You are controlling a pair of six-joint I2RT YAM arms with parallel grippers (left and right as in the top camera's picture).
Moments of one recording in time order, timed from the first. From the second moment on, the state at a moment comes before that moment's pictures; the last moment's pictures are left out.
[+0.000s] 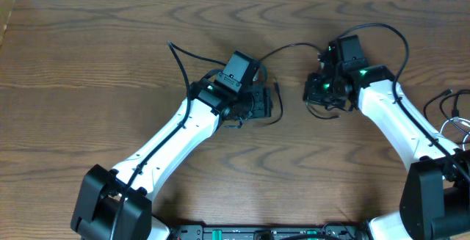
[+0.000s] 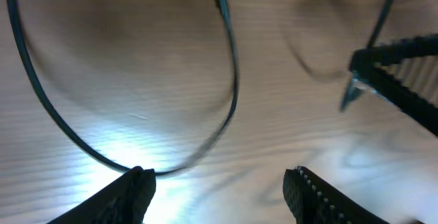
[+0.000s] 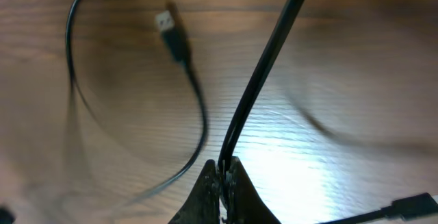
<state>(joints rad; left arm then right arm) -0.58 1.61 1.20 -0.68 0.22 -0.62 0.25 1.67 1.15 -0.66 -0.30 0.45</state>
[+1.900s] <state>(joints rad) -0.05 1.84 1.20 -1.08 -0.22 -0.54 0.60 1.67 1.15 -0.52 -0.23 0.27</state>
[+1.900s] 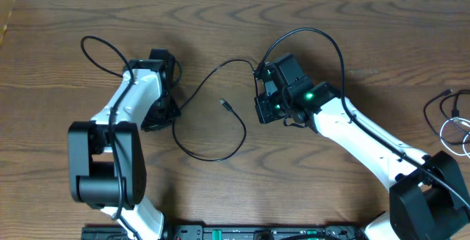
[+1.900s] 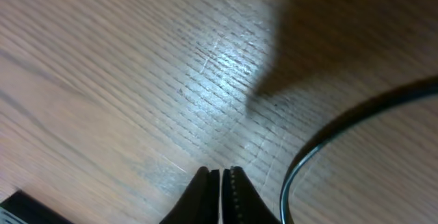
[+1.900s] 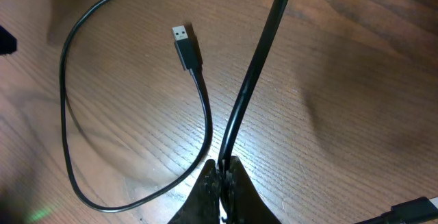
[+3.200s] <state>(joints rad) -0.05 1.87 1.09 -0.95 0.01 -0.56 0.60 1.67 1.15 -0.53 -0.23 0.27</state>
